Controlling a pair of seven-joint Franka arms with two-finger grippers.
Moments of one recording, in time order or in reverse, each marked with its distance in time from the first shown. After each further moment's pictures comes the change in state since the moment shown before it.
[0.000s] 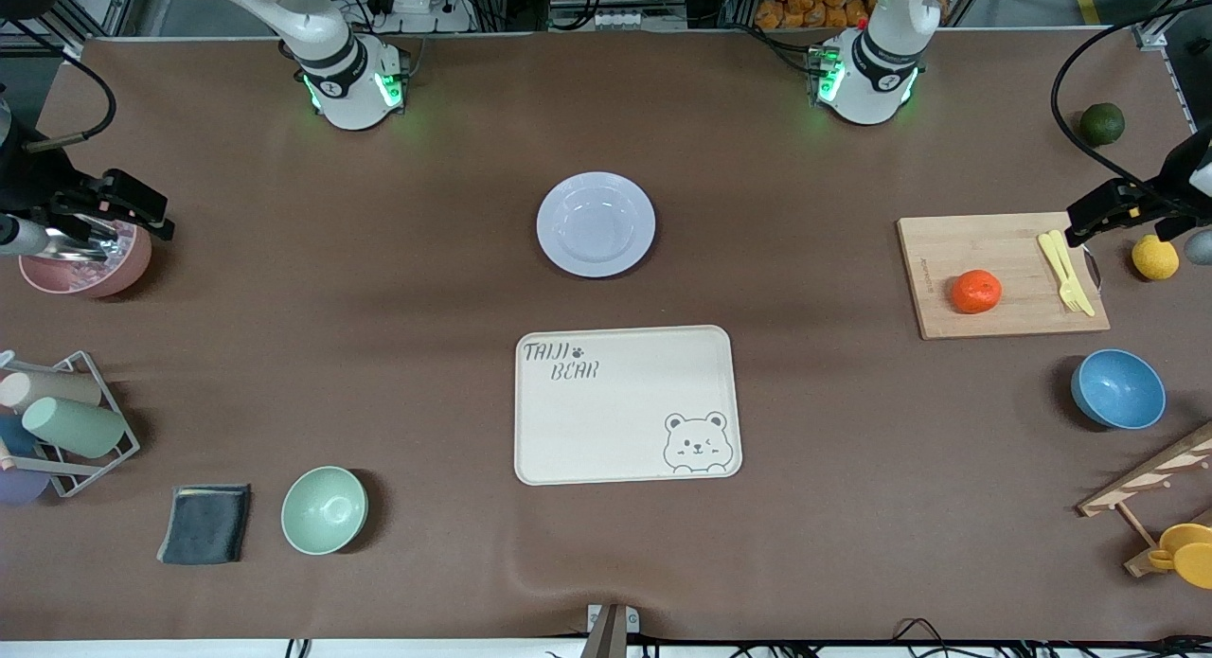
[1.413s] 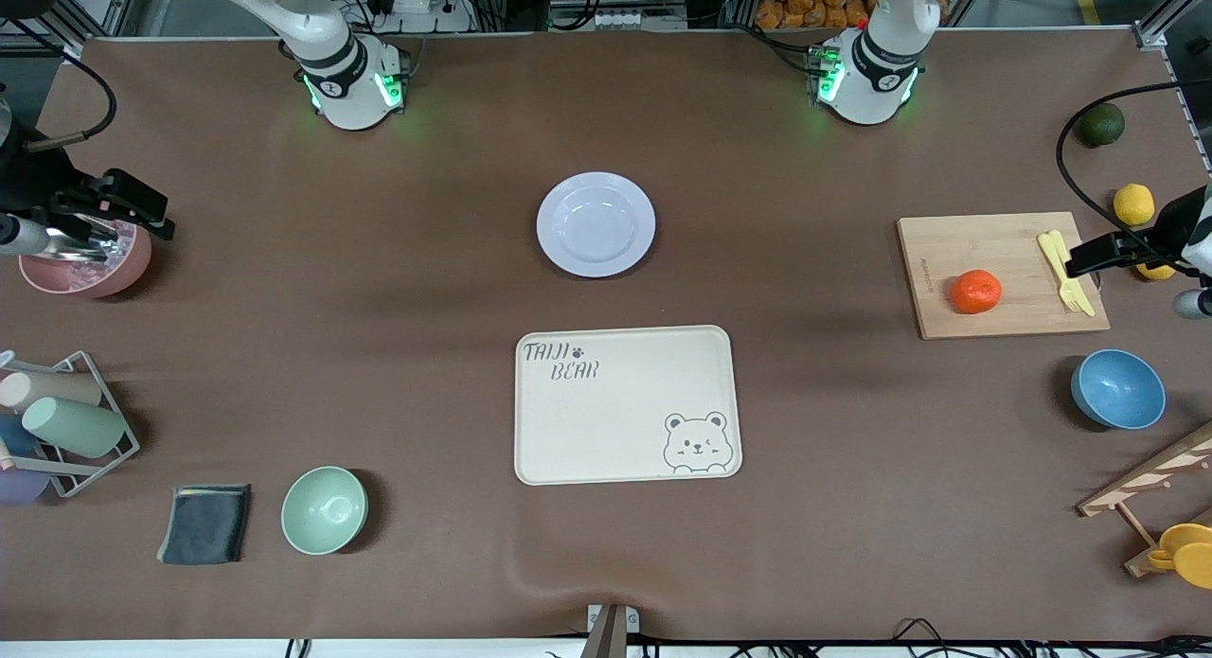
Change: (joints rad) left arm 0.110 0.072 0.007 -0.138 -0.006 0.102 0.039; right arm 0.000 -0.001 0.001 0.000 0.000 0.000 0.000
